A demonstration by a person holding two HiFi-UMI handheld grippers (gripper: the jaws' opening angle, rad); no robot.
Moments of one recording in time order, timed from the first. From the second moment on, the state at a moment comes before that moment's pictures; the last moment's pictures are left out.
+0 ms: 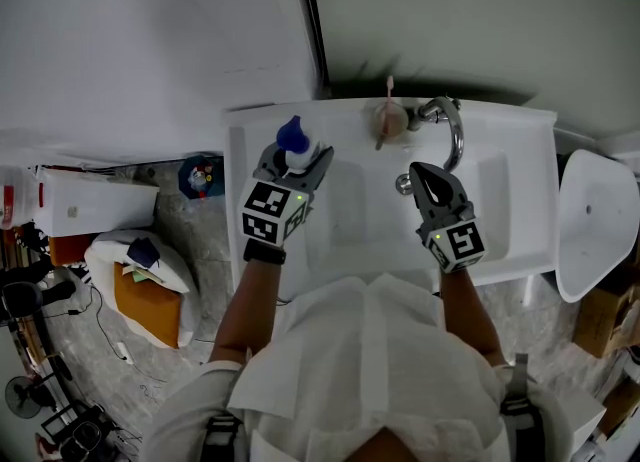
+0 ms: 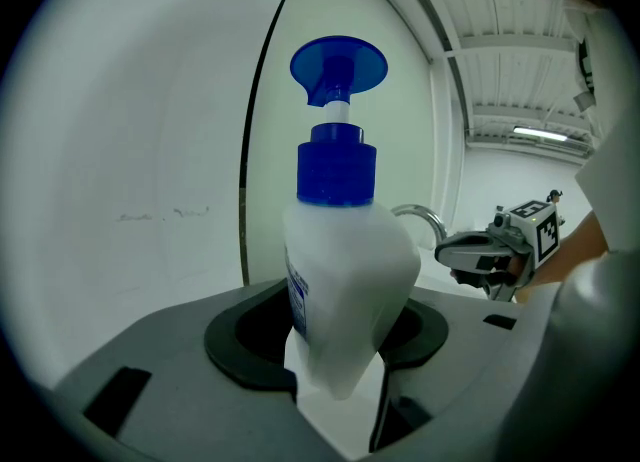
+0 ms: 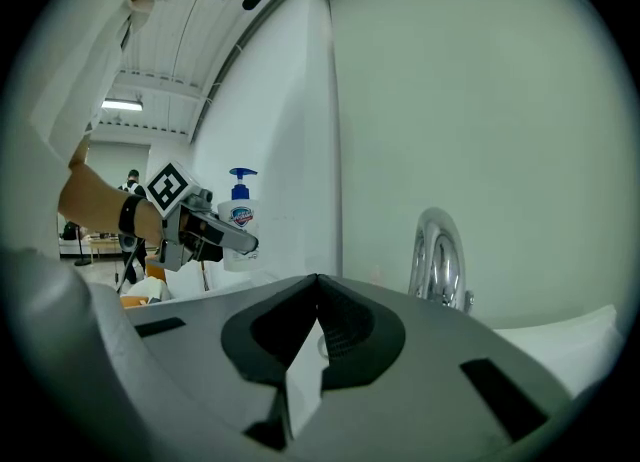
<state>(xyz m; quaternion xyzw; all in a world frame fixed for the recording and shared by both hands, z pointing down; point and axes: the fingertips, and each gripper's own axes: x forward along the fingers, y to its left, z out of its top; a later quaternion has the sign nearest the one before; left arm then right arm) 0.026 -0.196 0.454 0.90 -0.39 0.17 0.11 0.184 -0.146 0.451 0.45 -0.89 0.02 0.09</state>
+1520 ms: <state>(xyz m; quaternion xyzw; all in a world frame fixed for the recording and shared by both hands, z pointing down) 0.088 -0.286 0.618 0.90 -0.35 0.23 0.09 0.151 -0.170 0.485 0.41 -0.90 0.05 0.12</state>
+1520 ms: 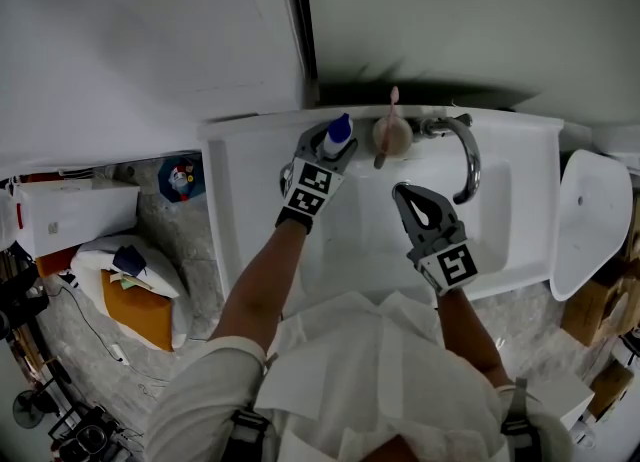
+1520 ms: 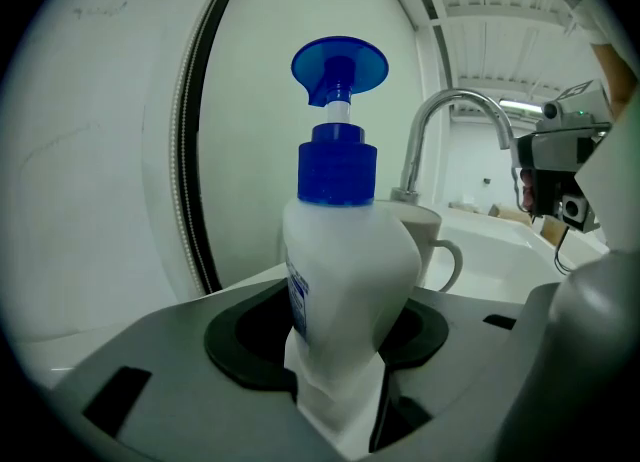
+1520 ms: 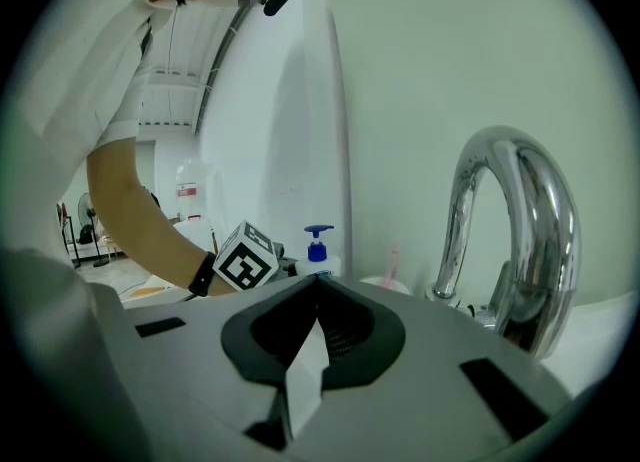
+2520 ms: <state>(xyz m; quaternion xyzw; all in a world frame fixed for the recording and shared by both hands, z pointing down) 0.068 -0.274 0.607 0.91 -0.36 0.22 0.06 0.150 -0.167 0.487 0.41 -0.90 0.06 0.13</state>
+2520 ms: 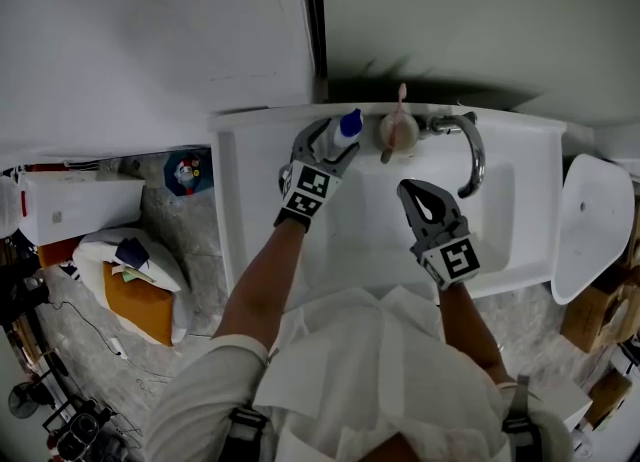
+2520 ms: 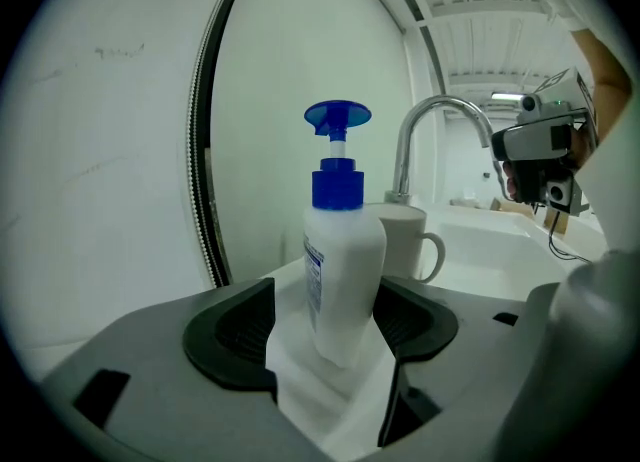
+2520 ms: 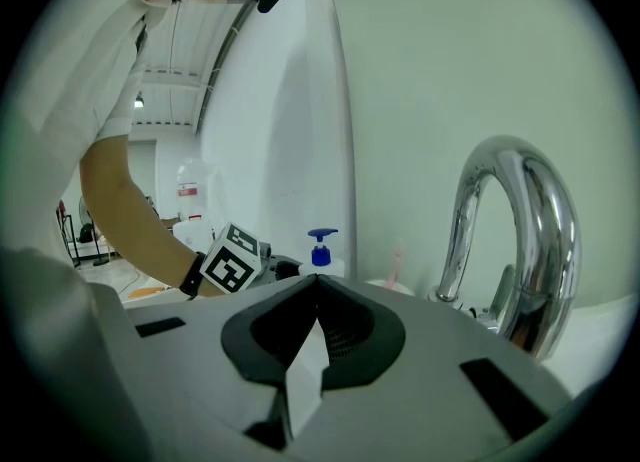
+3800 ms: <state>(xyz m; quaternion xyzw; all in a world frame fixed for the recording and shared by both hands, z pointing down) -0.074 -0.163 0.398 0.84 -0.54 0.05 0.00 0.205 -0.135 0.410 0.49 -0.87 0.00 0.07</state>
